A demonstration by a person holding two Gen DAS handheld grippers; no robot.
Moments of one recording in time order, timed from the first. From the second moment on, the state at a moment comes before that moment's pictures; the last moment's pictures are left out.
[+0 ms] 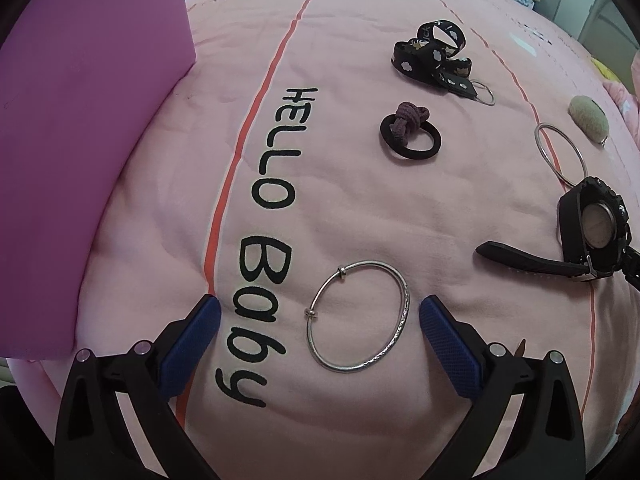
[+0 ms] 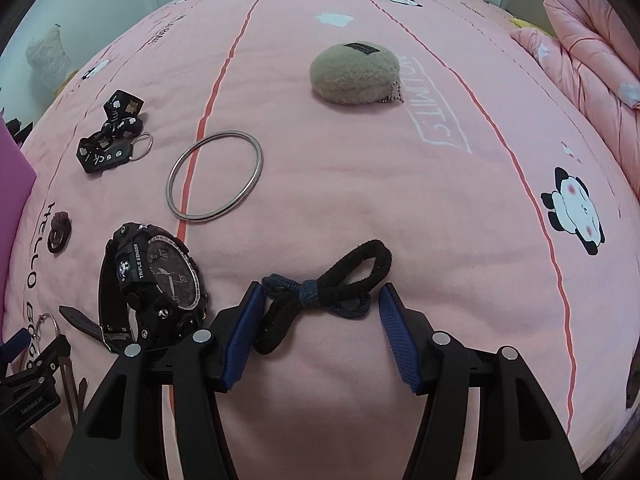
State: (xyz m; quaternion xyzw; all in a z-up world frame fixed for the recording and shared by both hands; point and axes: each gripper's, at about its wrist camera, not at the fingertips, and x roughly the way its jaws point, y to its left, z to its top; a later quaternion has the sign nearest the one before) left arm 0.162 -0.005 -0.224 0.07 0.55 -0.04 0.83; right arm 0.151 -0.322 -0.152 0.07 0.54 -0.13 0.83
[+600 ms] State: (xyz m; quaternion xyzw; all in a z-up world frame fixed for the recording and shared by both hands) left arm 0.140 0.004 -0.198 0.05 0.54 -0.07 0.84; right arm 0.130 -0.316 -0.130 0.09 0.52 -0.10 0.84
